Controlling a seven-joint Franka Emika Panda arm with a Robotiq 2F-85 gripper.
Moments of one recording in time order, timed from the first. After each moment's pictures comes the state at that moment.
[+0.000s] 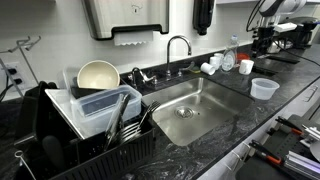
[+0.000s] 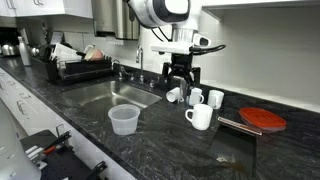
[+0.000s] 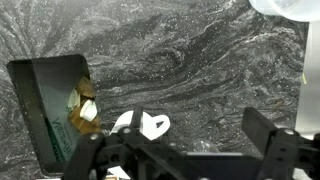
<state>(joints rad) -0.21 -0.01 -0.31 -2.20 -0.08 2.17 -0.38</state>
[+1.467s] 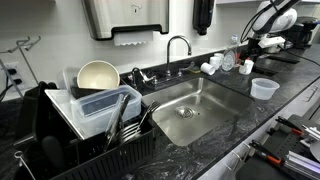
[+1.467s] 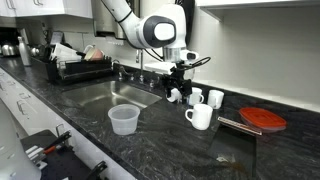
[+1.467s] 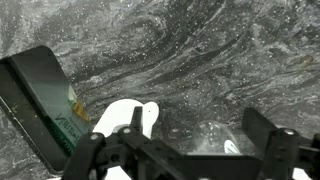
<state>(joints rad) -0.21 0.04 -0.25 -2.33 -0.12 2.51 -0.09</state>
